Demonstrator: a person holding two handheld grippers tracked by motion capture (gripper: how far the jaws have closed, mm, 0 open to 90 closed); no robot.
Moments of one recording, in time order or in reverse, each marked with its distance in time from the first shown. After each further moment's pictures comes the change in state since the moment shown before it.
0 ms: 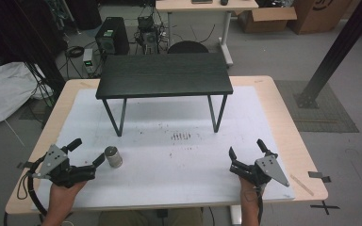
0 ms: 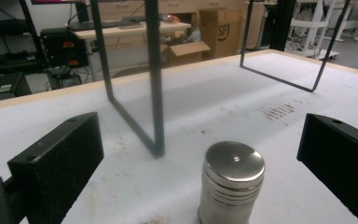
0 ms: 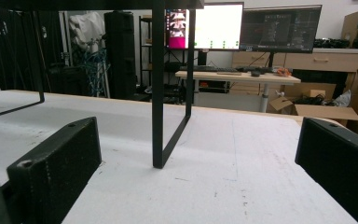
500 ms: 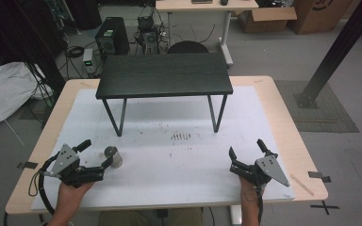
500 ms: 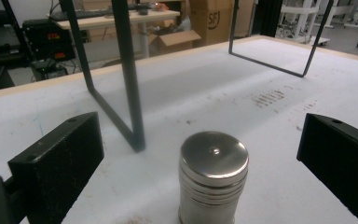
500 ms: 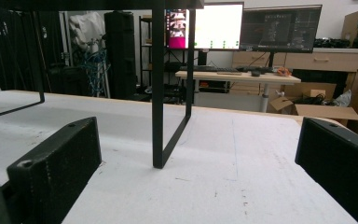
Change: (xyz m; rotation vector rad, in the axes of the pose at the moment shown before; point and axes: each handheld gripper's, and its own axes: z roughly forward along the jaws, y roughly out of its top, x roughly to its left) left arm -0.009 -0.007 0.015 0.043 -0.038 0.016; right arm 0.000 0.000 0.000 0.000 0.000 0.001
